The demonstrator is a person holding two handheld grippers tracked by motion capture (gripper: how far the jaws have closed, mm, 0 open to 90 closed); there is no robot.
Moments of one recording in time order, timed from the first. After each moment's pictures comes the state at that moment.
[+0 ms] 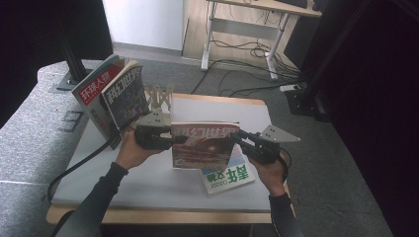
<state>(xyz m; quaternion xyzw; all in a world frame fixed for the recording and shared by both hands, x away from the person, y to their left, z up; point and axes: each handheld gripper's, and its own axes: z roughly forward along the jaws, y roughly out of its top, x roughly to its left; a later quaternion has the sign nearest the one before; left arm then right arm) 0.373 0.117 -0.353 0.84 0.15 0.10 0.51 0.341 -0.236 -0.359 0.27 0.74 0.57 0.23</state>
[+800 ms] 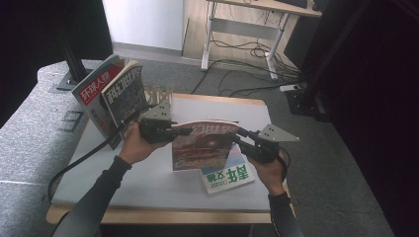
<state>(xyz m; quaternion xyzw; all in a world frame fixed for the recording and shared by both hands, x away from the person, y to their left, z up) 0.374 0.103 -0.331 0.84 0.15 0.12 0.51 0.342 -0.233 -0.358 0.27 0.74 0.57 0.25</state>
